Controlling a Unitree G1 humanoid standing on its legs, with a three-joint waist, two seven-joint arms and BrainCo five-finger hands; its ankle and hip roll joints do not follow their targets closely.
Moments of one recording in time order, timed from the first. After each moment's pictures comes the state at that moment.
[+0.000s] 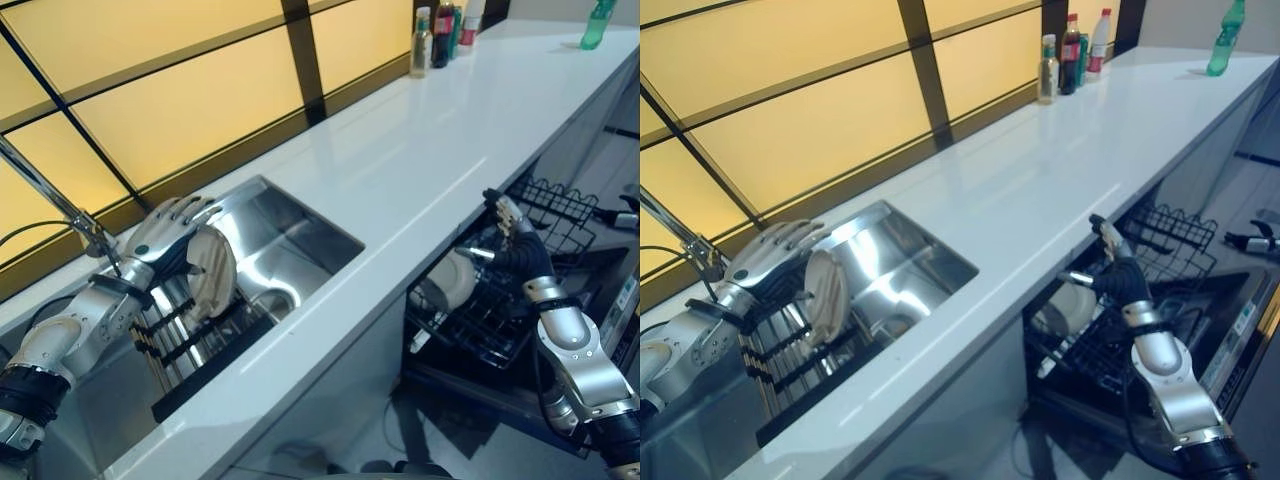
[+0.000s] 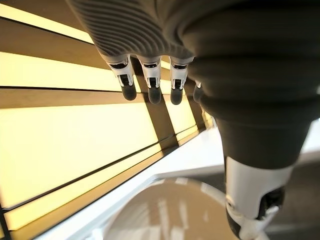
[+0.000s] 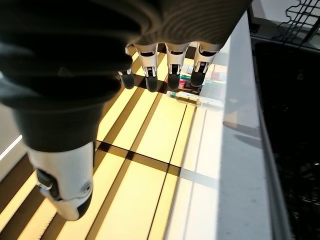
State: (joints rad) left arm -0.25 1.07 -0.30 0.29 0.79 -0.24 0.39; right arm -0.06 -0.71 0.05 -0.02 0.26 -0.19 -0.12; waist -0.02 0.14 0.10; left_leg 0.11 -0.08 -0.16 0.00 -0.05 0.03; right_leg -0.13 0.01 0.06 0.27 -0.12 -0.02
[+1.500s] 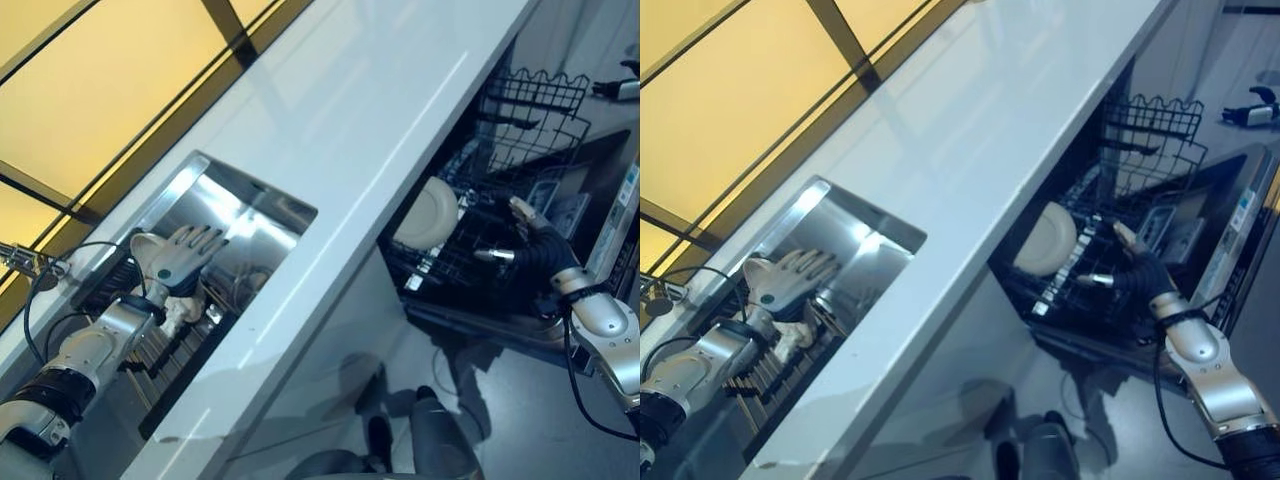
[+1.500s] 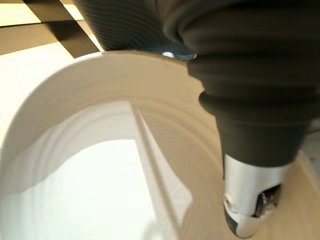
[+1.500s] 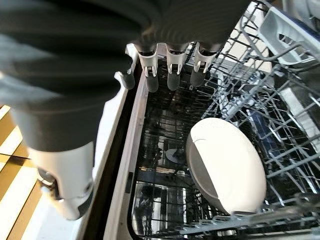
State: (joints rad) left arm -0.32 0.97 -0.45 0.42 0.97 -0.11 0.37; right arm -0.08 -0.90 0.03 0.02 0.30 -0.14 0.00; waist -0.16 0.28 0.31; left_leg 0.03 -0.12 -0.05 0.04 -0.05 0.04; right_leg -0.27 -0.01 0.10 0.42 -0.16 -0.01
